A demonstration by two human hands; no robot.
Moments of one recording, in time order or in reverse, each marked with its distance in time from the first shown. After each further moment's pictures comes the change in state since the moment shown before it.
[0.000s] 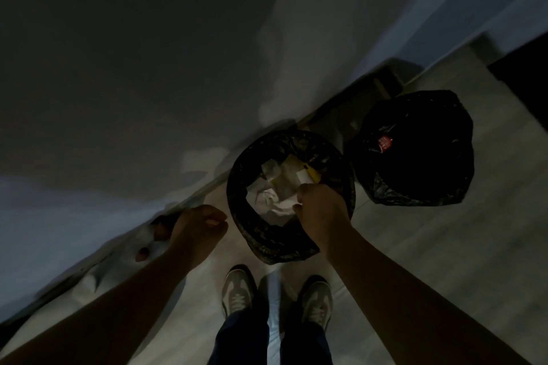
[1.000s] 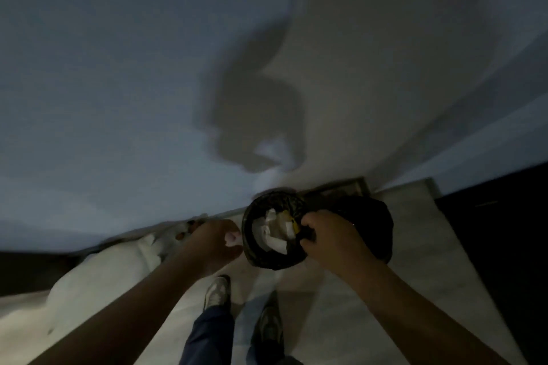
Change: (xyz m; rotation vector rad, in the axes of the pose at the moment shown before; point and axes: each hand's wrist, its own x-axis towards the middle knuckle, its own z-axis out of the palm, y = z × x) left_hand -0.307 0.153 -0.151 0.108 0.085 0.155; right_hand -0.249 -0.051 -0.281 -0.149 0.027 -0.452
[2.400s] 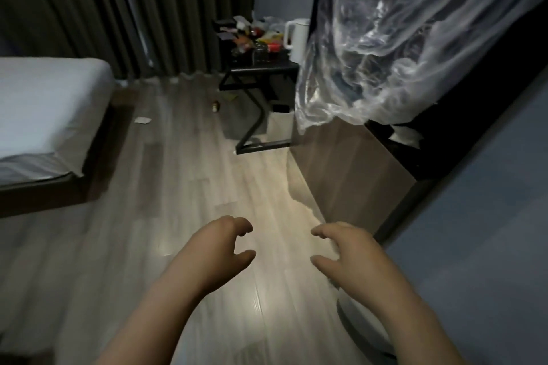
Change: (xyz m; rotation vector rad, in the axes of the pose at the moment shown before) left_hand -0.800 -0.203 0.094 -0.437 1.053 -1.052; right_hand -0.461 -0.576 0.172 -0.349 -0.387 -1.408
